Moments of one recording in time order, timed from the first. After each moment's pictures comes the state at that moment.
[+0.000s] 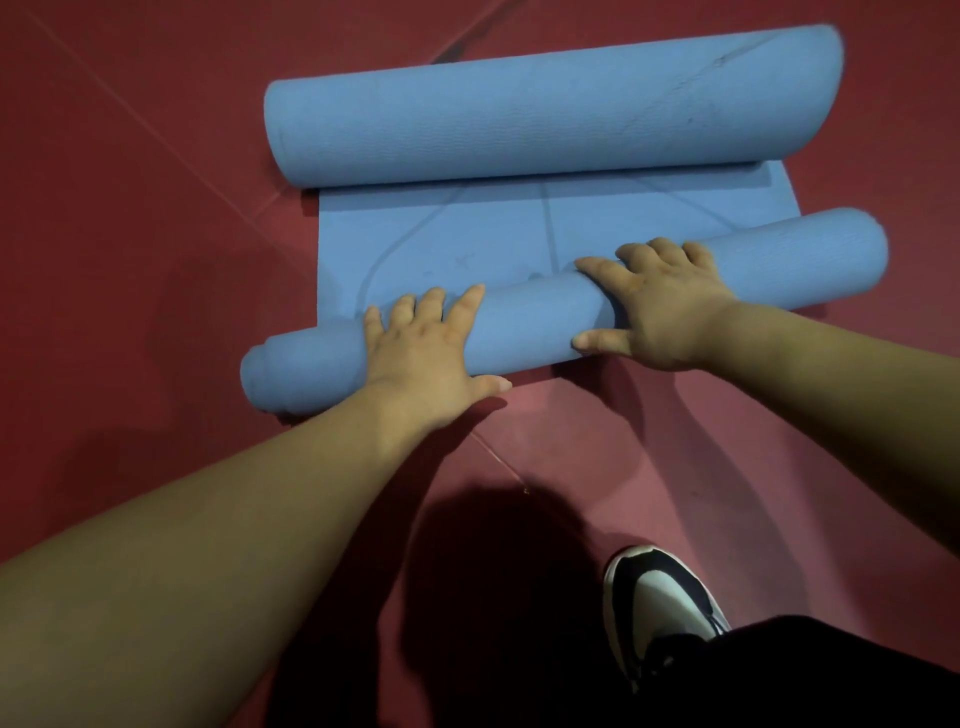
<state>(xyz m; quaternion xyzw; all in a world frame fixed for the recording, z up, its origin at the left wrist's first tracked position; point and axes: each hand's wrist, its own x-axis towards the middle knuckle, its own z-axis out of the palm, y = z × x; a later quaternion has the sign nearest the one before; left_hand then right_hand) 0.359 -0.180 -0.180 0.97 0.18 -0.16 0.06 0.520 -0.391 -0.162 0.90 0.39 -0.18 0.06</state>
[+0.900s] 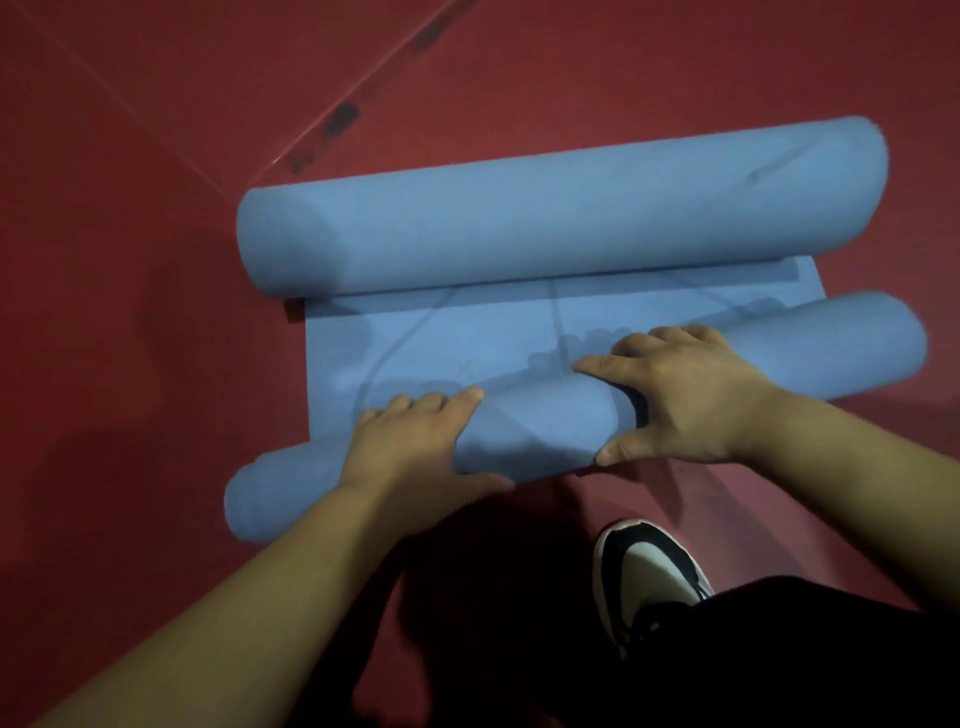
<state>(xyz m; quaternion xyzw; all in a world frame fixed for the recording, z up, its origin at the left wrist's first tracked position) 0.274 -0.219 -0.163 0.95 0.12 -0.26 0.10 0.454 -0.450 -0.154 0.84 0.45 -0.29 0.07</state>
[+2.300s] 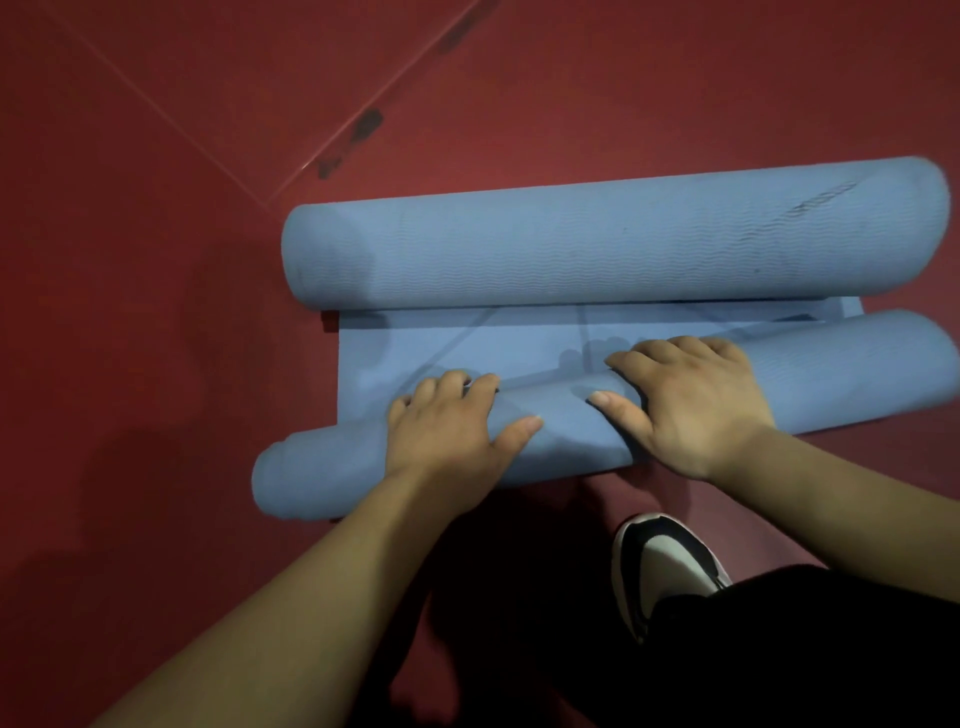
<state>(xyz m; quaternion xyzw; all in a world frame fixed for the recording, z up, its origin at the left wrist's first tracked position) 0.278 -0.235 -0.180 0.96 0.20 -0.17 0.09 0.419 -0.450 -0.180 0.92 0.36 -0.14 0.01</state>
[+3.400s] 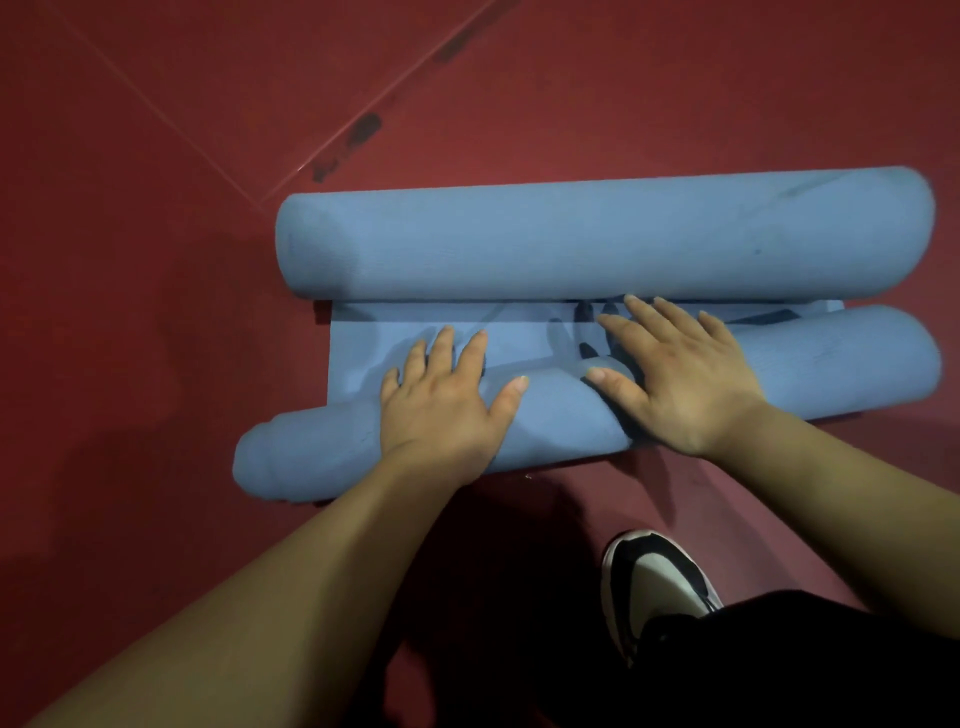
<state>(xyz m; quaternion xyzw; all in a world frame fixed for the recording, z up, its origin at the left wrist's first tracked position) 0.308 -0.231 -0.181 0.95 0.26 -0.15 0.11 0.448 -0.433 -0.170 0.92 0.34 -0.19 -0.01</state>
